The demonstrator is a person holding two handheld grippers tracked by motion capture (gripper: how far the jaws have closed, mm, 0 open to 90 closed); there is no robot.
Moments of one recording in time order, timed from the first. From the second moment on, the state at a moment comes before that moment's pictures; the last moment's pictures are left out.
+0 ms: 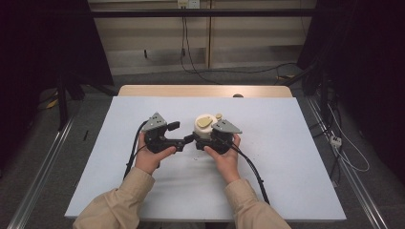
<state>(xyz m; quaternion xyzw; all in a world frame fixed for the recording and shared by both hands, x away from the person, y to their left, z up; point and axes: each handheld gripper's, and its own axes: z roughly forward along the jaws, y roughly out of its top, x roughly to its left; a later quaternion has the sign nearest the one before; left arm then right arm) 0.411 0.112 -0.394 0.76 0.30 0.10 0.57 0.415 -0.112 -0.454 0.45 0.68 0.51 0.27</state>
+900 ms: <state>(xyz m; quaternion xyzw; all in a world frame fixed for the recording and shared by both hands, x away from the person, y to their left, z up) 0.417 0.100 -0.390 0.78 0.28 0.10 0.54 0.415 -0.111 -0.455 0.45 0.68 0.51 0.27</state>
